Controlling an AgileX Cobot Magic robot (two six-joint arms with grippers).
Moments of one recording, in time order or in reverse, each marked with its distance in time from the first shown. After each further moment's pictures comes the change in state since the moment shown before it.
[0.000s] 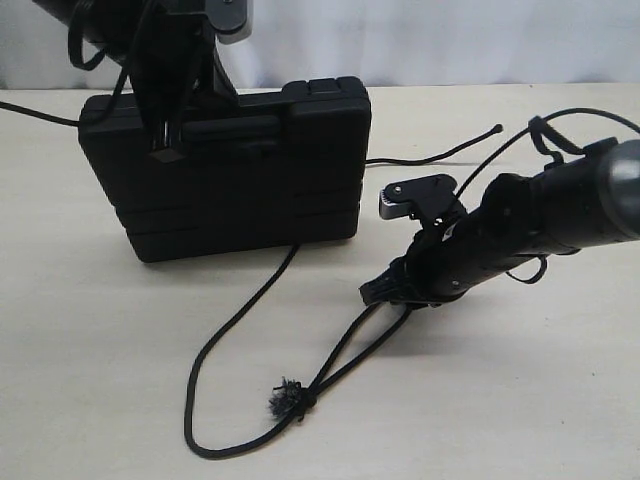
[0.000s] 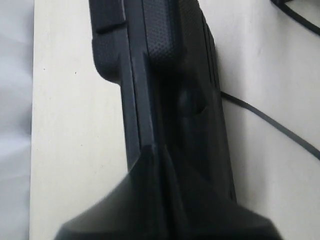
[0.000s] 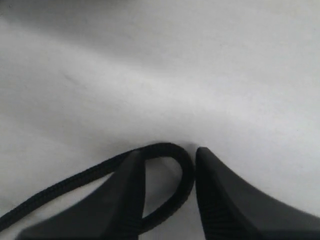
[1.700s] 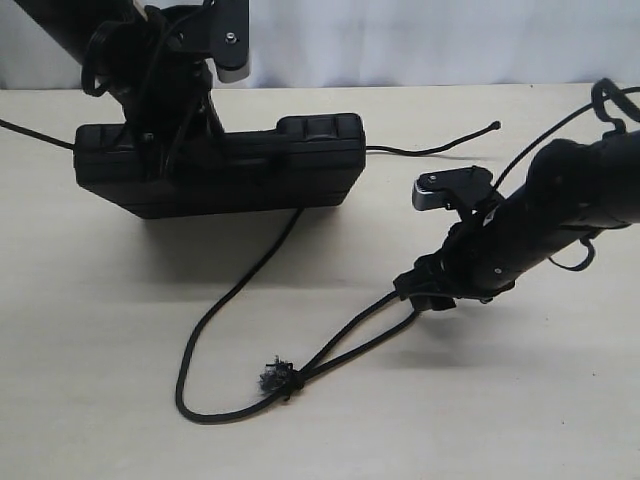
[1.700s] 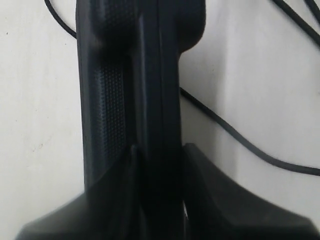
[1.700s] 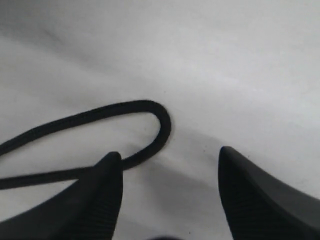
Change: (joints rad) left arm 0.000 0.046 0.004 0.031 0.113 -0.083; right arm -0.094 -0.098 0.000 -0.033 0.213 -0.007
